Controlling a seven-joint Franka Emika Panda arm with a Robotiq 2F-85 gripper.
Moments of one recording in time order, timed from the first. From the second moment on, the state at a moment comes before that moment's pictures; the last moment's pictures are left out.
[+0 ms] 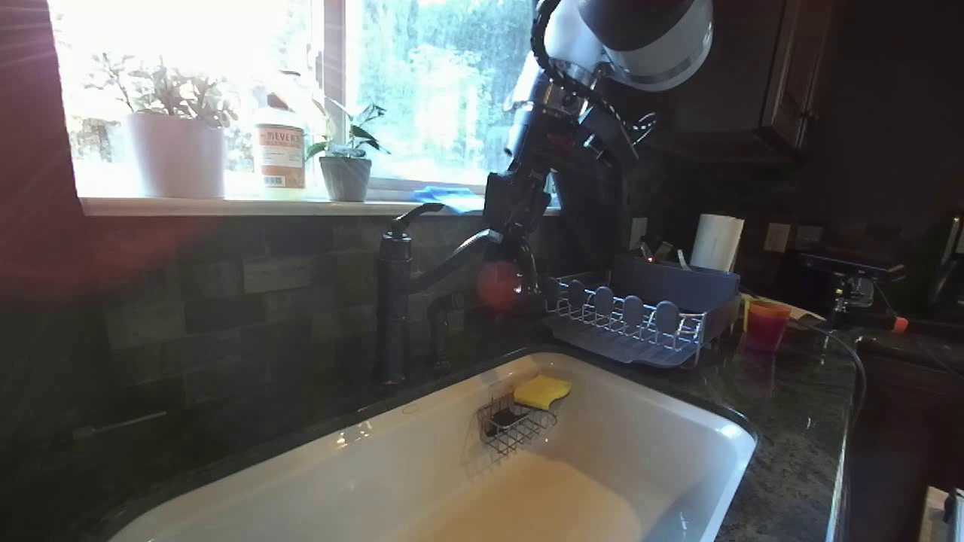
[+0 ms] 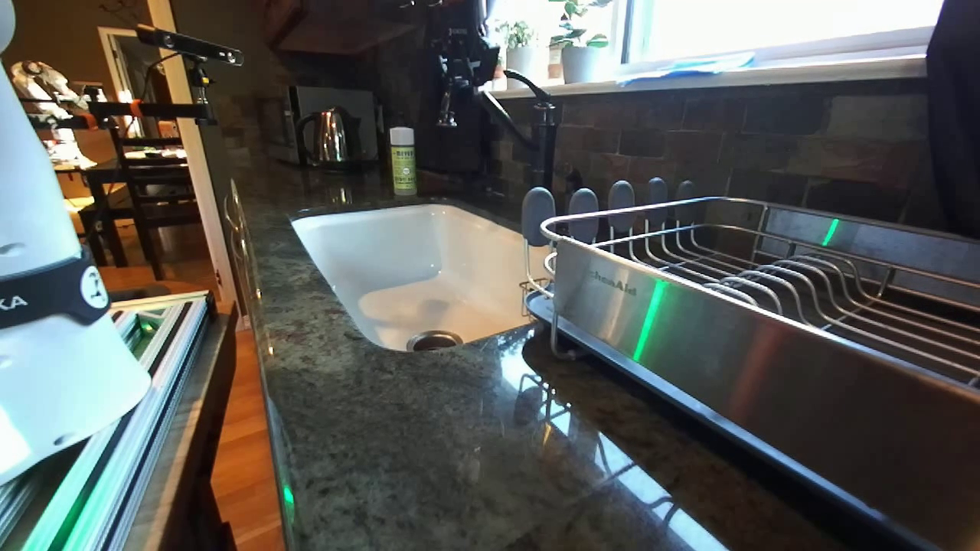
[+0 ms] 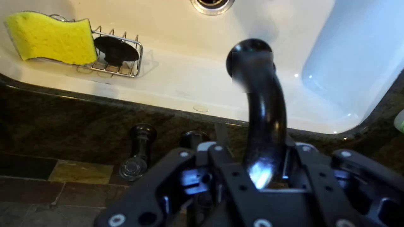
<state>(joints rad) 0.23 -0.14 0.21 -2.27 0.15 2.37 -0.06</state>
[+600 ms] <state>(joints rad) 0.23 -0.14 0.27 -2.27 -0.06 2.33 0.21</state>
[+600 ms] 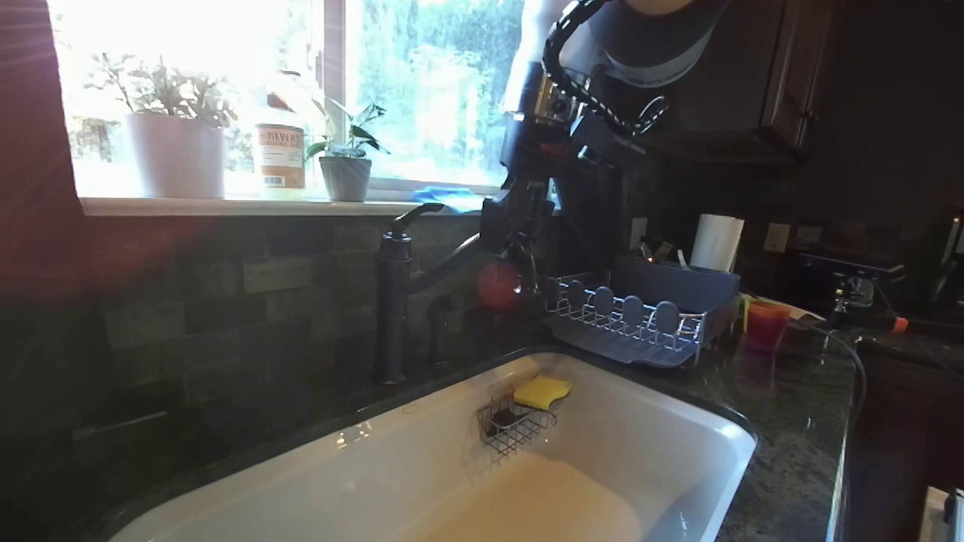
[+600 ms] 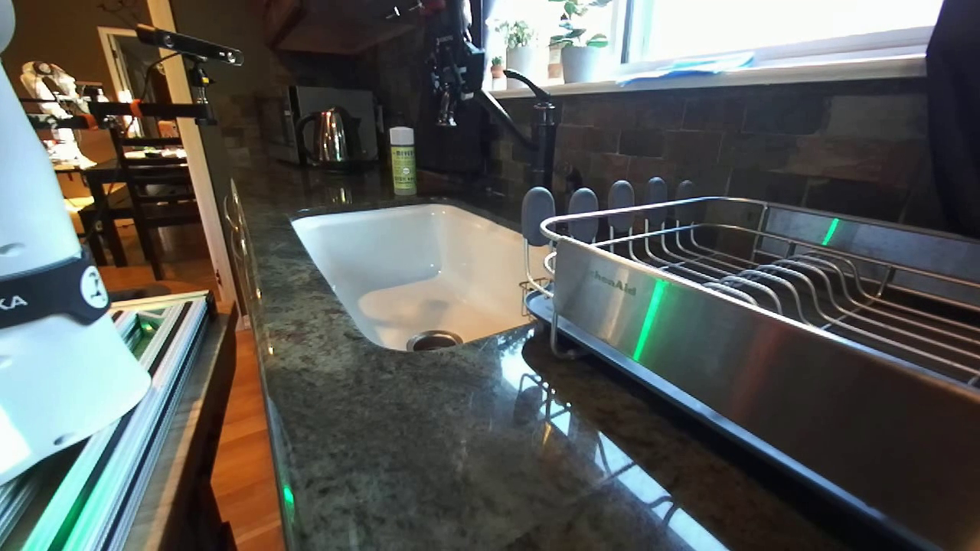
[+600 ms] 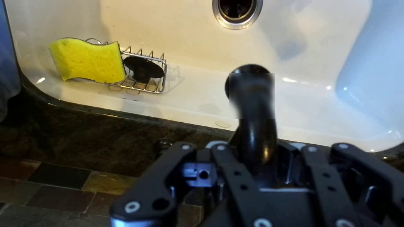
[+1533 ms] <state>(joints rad) 0.24 -0.06 0.29 -2.18 -0.09 2.21 0.24</state>
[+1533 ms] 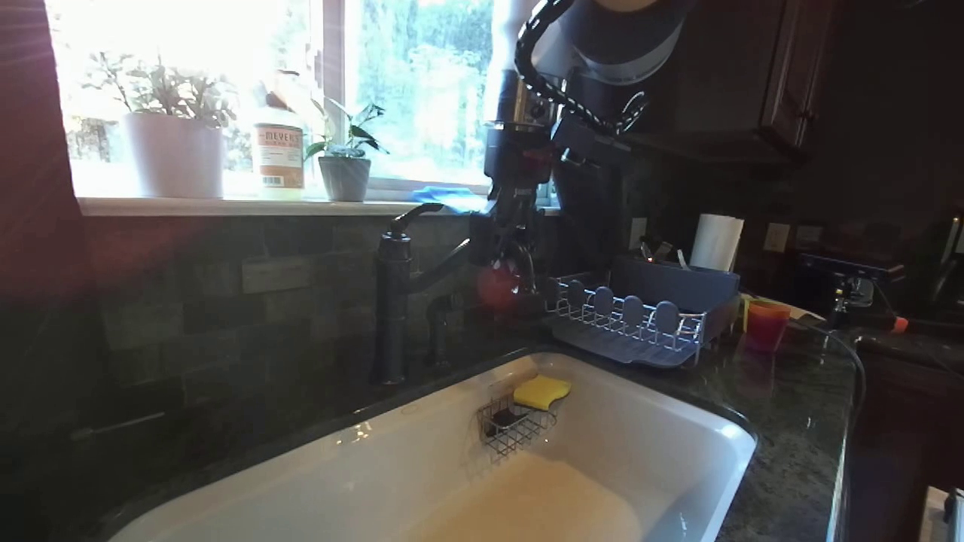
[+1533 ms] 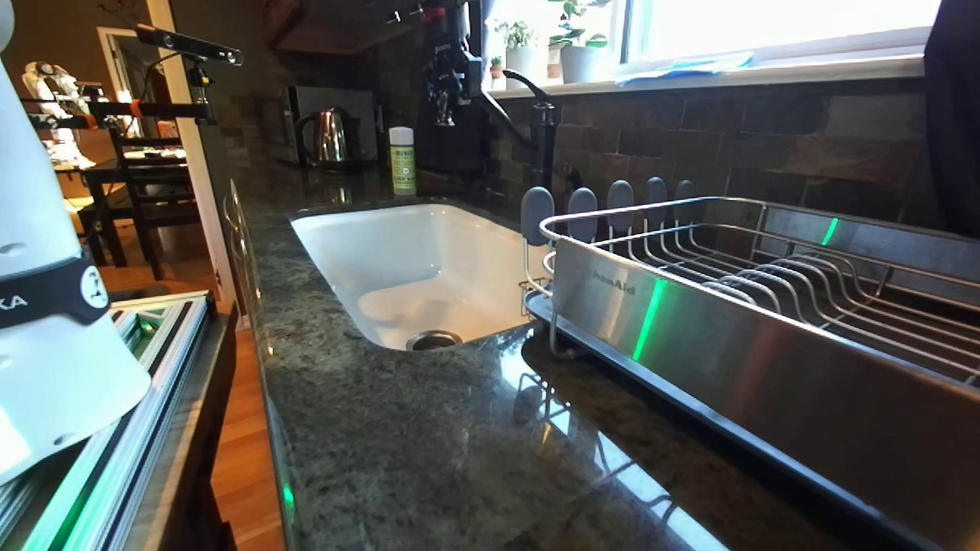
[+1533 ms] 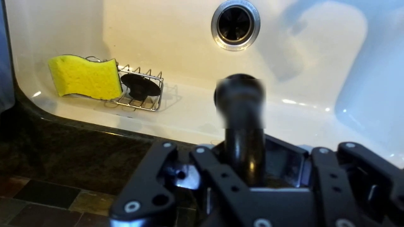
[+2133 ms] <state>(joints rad) 0.30 0.02 0.33 -2.08 -0.08 2.21 0.30</state>
